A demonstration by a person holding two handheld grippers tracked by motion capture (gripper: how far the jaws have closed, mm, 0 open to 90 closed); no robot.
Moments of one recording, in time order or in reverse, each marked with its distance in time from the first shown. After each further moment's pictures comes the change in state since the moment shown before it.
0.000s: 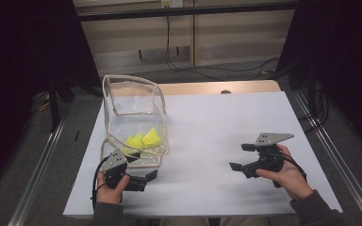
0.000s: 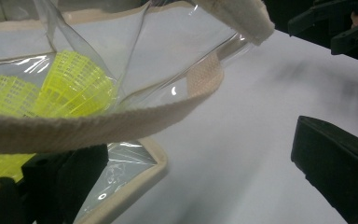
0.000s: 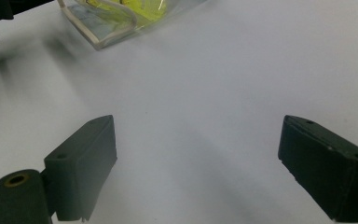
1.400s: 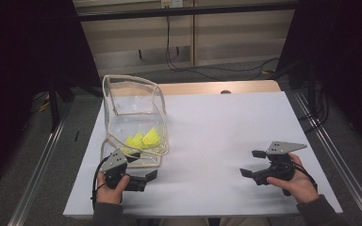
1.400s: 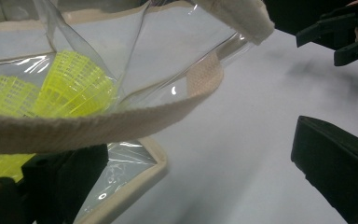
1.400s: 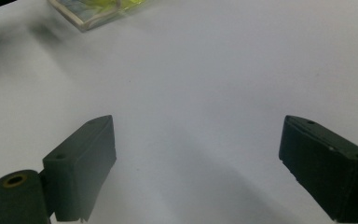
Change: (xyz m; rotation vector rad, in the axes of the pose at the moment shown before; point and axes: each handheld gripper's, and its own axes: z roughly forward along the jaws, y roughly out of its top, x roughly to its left) left arm 0.000 0.000 0.000 0.004 -0.001 0.008; right arm -0.010 -0.035 -0.017 -0.015 -0.035 0.026
